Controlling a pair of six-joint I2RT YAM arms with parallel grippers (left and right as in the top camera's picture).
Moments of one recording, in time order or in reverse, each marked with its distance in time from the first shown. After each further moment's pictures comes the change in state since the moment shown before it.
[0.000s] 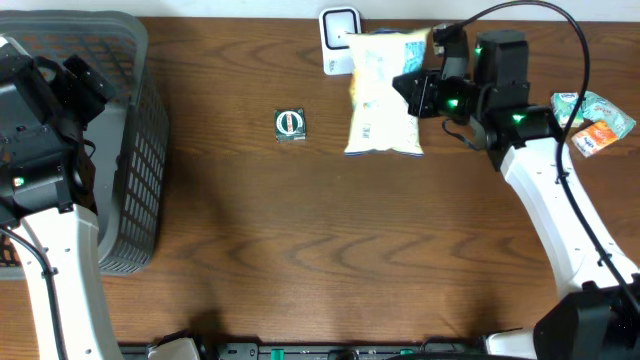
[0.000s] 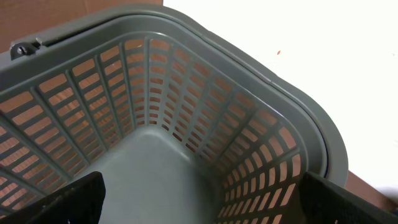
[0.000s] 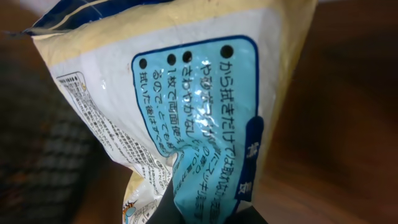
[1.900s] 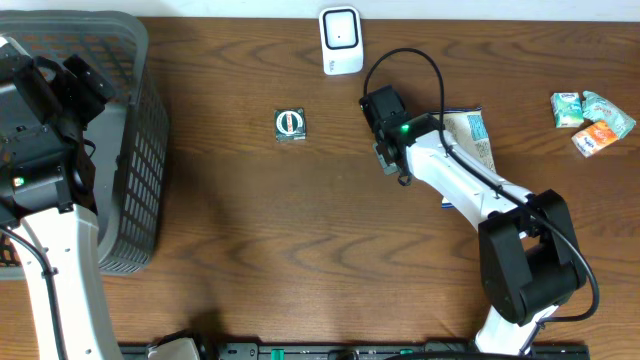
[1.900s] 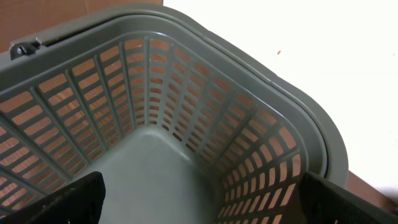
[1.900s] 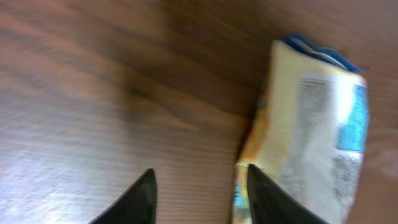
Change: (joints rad) left arm 0.000 0.000 0.000 0.000 0.000 0.000; right arm 0.286 0.304 -0.018 -0.265 0.851 -0.261
